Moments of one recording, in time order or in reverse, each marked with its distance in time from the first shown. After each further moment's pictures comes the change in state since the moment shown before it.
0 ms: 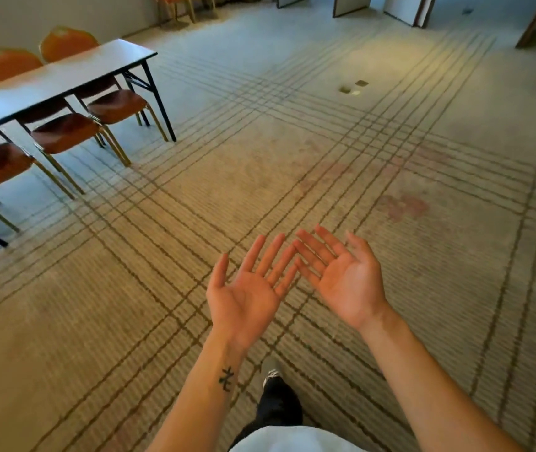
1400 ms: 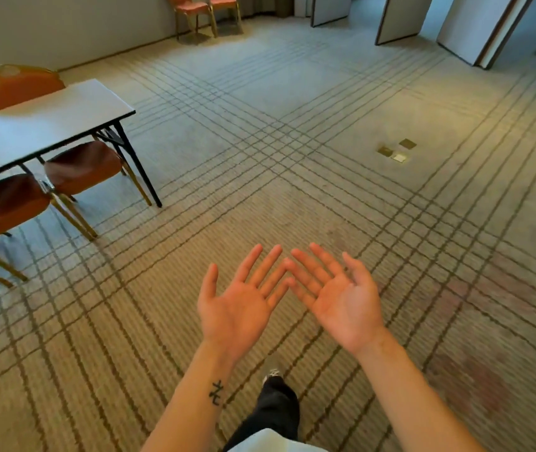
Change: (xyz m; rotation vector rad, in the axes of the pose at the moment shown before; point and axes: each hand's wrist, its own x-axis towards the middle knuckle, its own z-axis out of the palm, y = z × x) left_hand 0.864 0.334 0.250 0.062 0.001 0.135; right_hand 0.876 -0.351 0.182 -0.015 0.014 0.122
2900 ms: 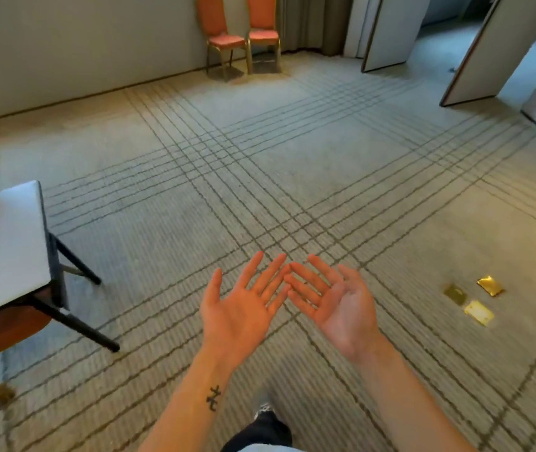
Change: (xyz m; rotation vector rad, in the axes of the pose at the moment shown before) left_hand 0.975 0.386 0.220 -0.068 0.092 0.099; right_hand 0.962 -0.421 0.312 -0.166 -0.022 0.107
